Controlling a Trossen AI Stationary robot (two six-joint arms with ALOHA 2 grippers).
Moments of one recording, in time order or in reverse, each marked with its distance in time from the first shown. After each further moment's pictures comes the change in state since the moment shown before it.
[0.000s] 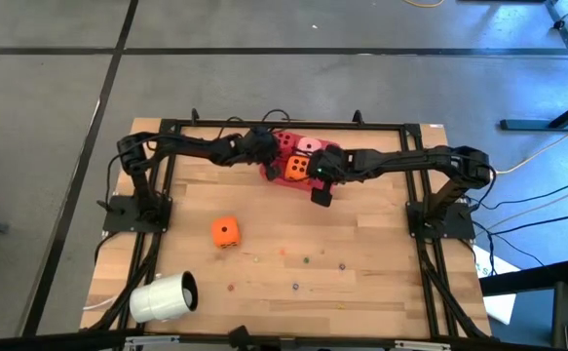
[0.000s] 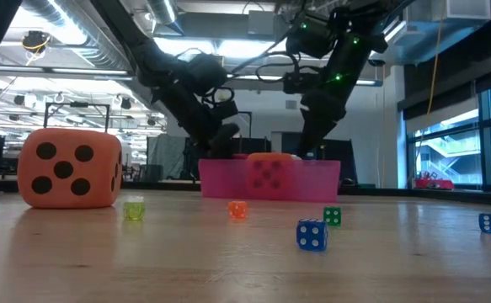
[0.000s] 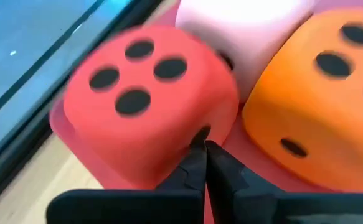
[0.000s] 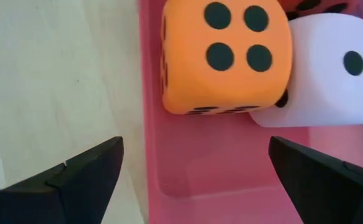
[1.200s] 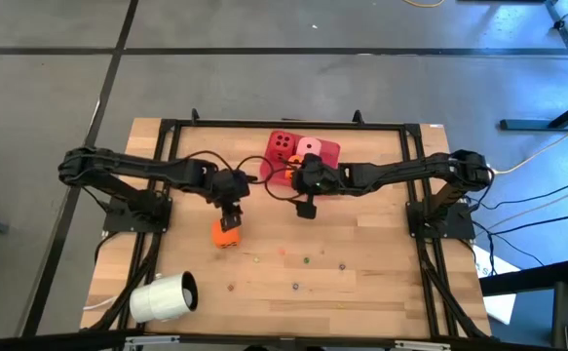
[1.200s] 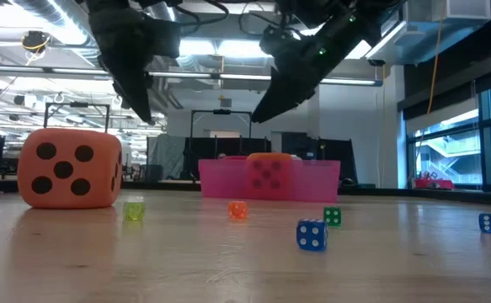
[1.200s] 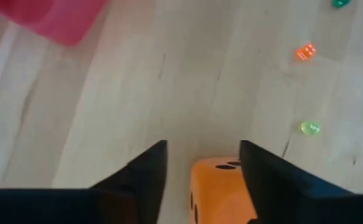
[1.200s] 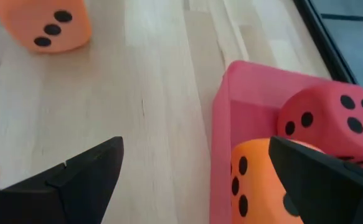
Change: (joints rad) left arm -0.437 -0.480 0.000 -0.898 0.074 -0.320; right arm 0.139 0.017 0.000 0.356 -0.019 -0.095
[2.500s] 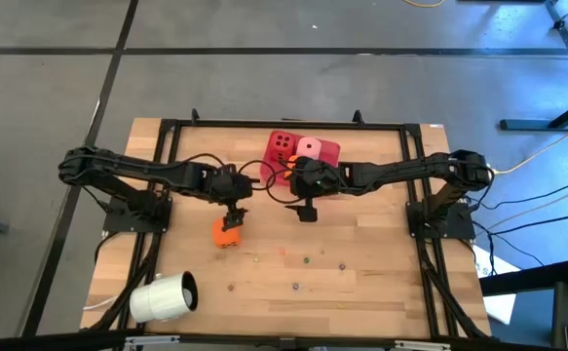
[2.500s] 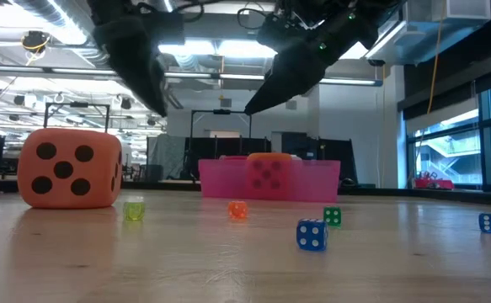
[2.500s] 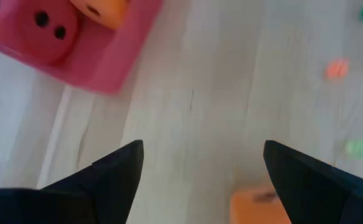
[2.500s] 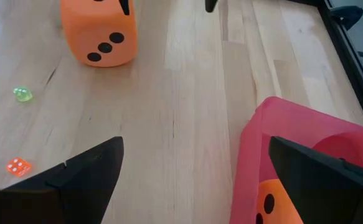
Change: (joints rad) left arm -0.039 0.000 0.000 0.081 -0.183 0.127; right arm -0.006 0.000 0.000 0.066 -0.148 -0.112
